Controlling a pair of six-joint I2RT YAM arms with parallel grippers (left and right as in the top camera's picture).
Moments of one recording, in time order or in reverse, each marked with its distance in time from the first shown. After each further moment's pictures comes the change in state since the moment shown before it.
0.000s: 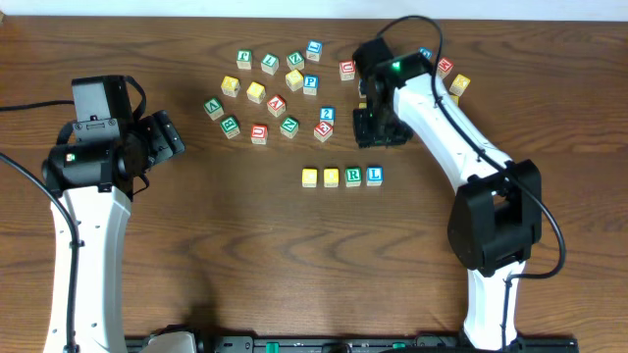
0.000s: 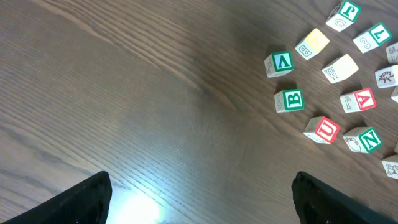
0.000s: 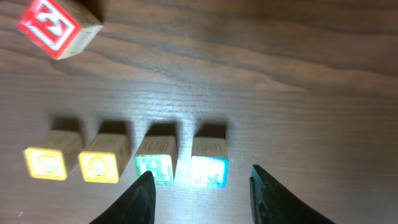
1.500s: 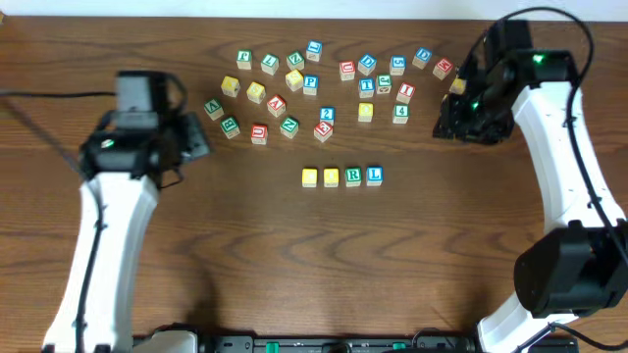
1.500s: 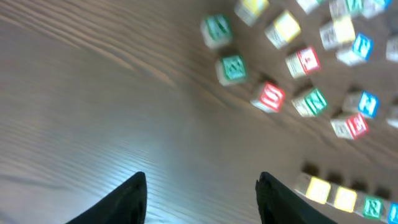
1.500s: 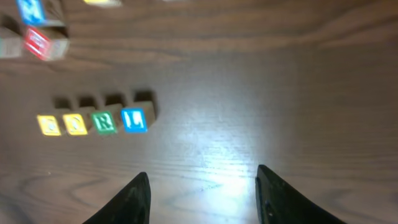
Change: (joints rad) left arm -0.166 0.073 0.000 0.018 0.079 -0.075; right arm -0.359 -0.313 -0.206 -0.038 -0.174 -0.157
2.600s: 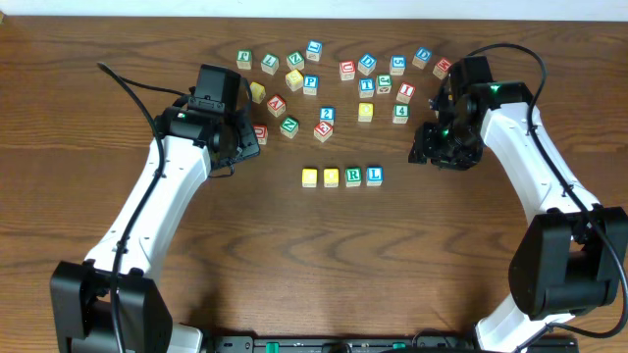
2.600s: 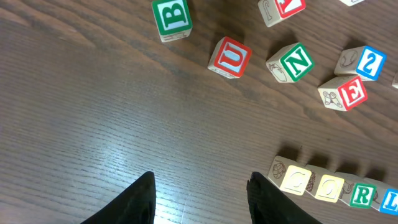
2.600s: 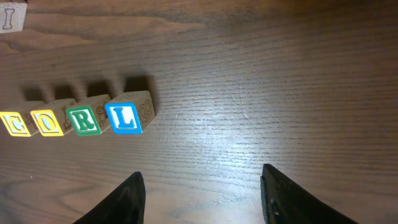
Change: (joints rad) left arm -0.175 0.206 0.000 0.068 0.023 -0.135; right arm 0.069 0.000 -0.245 0.190 -0.027 0.074
